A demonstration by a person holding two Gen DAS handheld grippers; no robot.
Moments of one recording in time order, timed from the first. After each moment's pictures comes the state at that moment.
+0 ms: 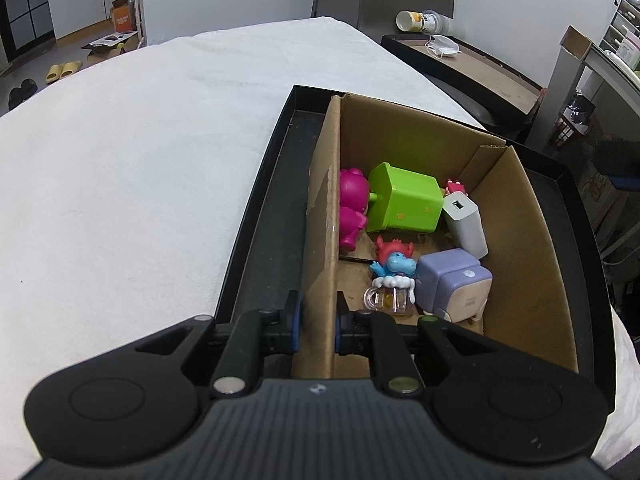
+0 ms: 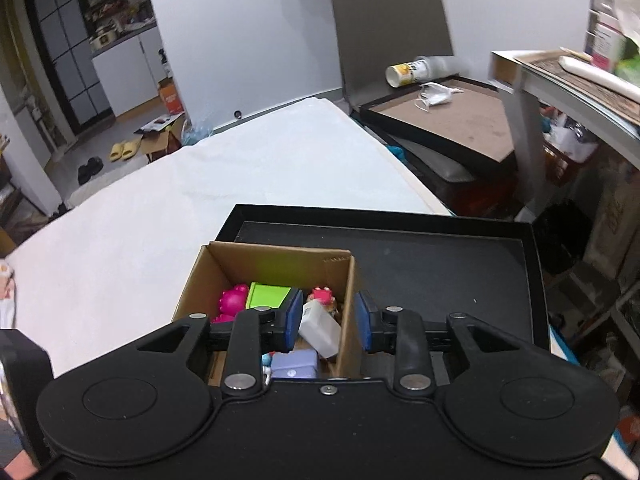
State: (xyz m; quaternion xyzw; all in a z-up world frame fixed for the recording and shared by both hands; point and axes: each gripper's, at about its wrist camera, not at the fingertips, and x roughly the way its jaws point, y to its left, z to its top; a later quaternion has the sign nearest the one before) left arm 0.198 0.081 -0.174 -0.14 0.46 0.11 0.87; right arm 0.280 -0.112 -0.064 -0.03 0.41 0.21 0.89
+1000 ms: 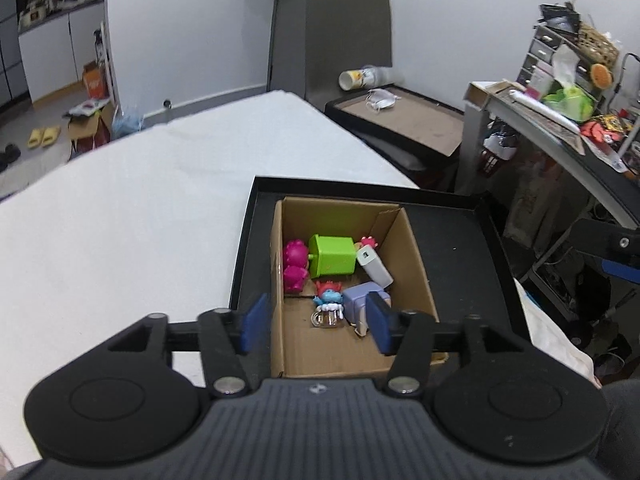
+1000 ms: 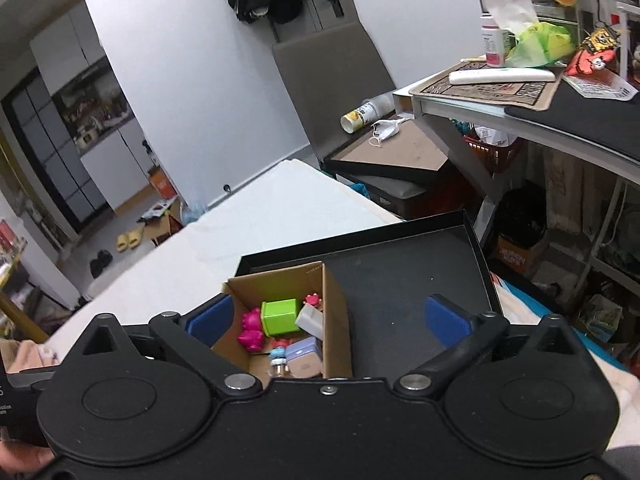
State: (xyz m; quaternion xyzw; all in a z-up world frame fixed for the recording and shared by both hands) left arm 0.138 0.051 -0.042 -0.09 0.41 0.06 0.91; right arm 0.203 -0.193 -0.009 0.10 0.36 0.17 0.91
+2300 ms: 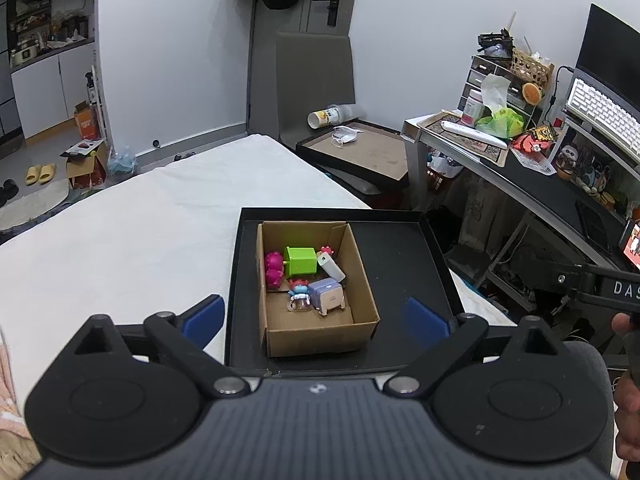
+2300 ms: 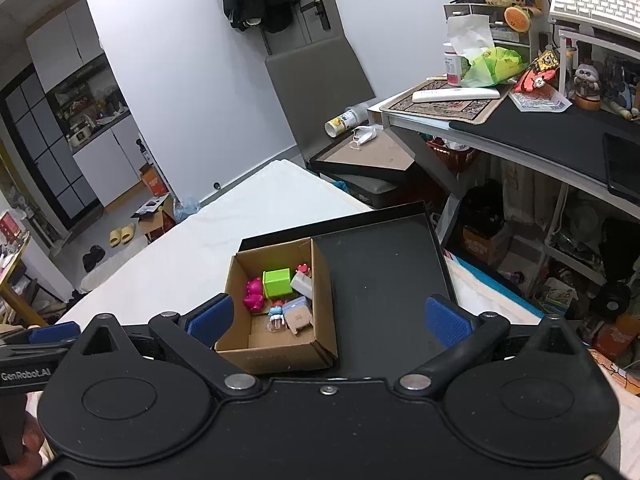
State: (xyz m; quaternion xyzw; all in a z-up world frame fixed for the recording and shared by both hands) left arm 0.035 0.023 0.046 -0.08 0.37 0.03 0.93; right arm 0.106 -0.220 0.044 0.08 0.36 0.14 0.92
